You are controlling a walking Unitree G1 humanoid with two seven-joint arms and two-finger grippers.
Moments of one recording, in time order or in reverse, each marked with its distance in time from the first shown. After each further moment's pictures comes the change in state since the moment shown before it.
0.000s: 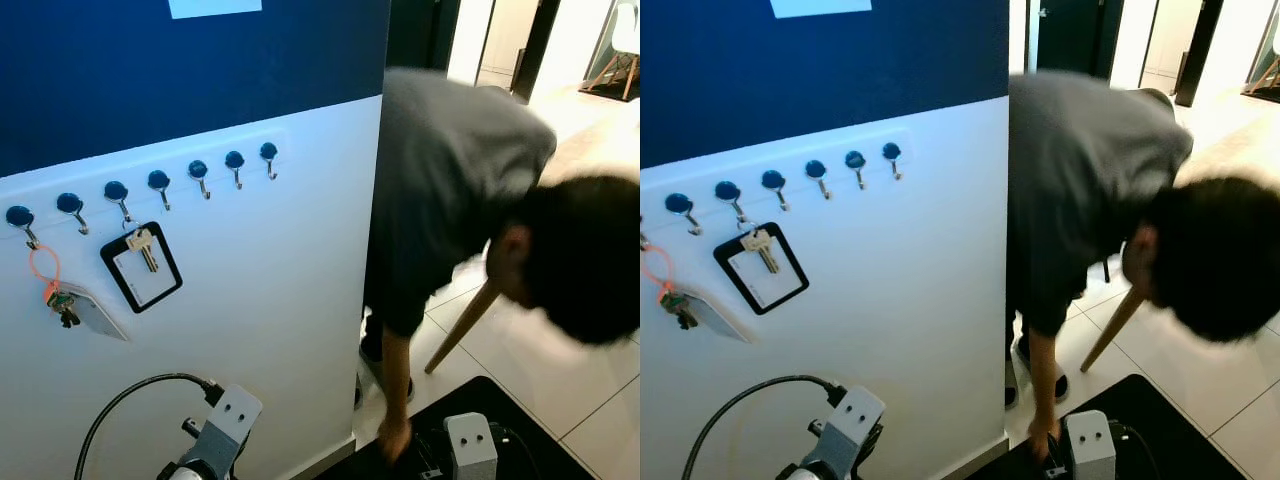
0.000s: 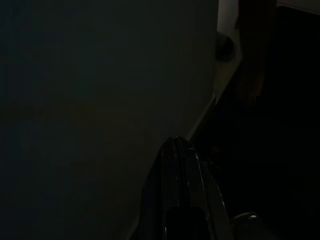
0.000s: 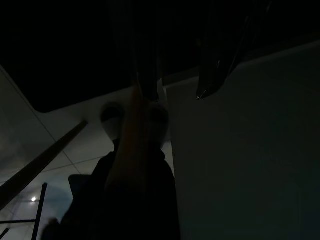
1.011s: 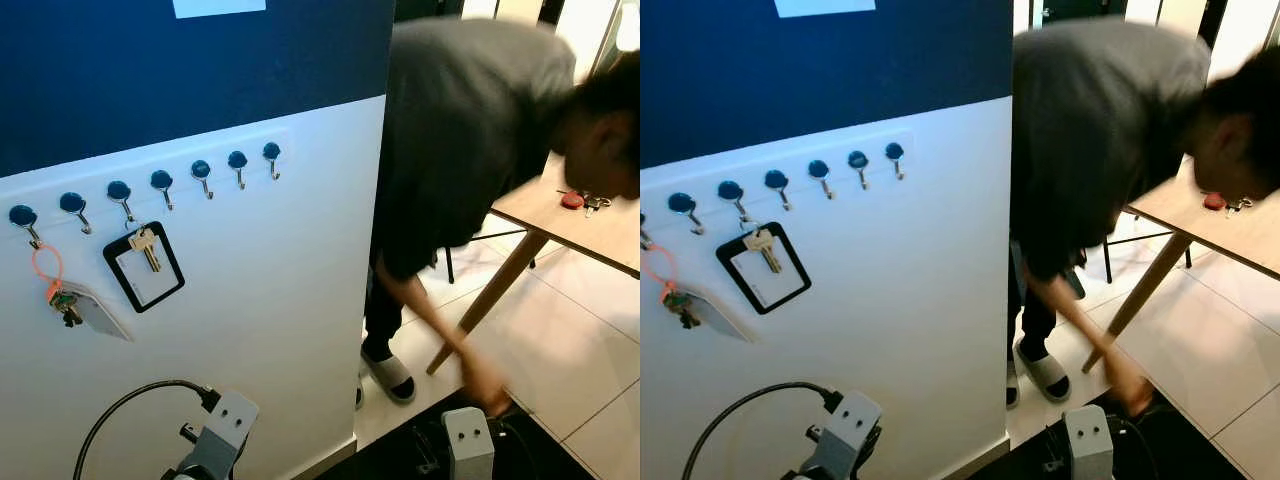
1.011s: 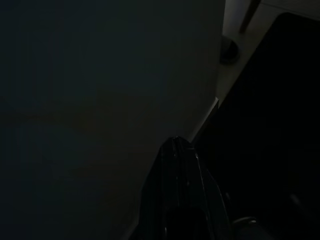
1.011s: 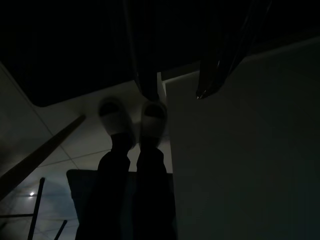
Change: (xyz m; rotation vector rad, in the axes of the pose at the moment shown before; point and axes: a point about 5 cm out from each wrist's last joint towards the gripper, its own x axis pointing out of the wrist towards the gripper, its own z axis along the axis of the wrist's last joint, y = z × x) left arm -0.001 -0.002 -0.010 -0.022 -0.008 0.021; right arm 0.007 0.000 0.001 -0.002 -0.017 0.012
